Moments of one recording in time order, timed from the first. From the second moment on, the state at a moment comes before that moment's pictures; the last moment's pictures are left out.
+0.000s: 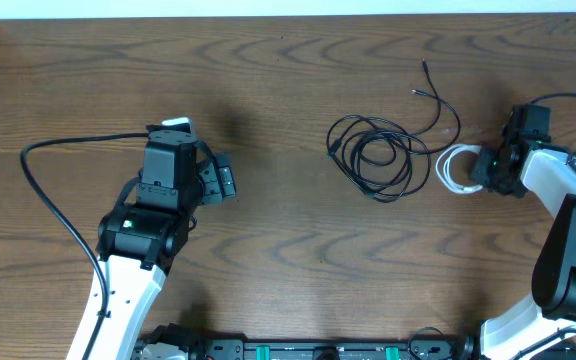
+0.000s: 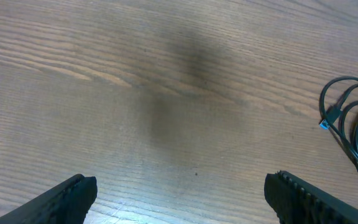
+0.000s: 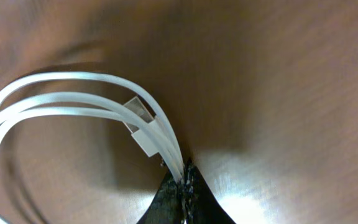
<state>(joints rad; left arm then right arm) -0.22 1.08 0.95 -0.73 -0.14 -0.35 -0.22 1.83 1.01 -0.44 0.05 0.27</state>
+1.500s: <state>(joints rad) -0.22 1.08 0.95 -0.73 -0.14 -0.35 -0.77 1.92 1.21 -0.03 0.21 -0.04</state>
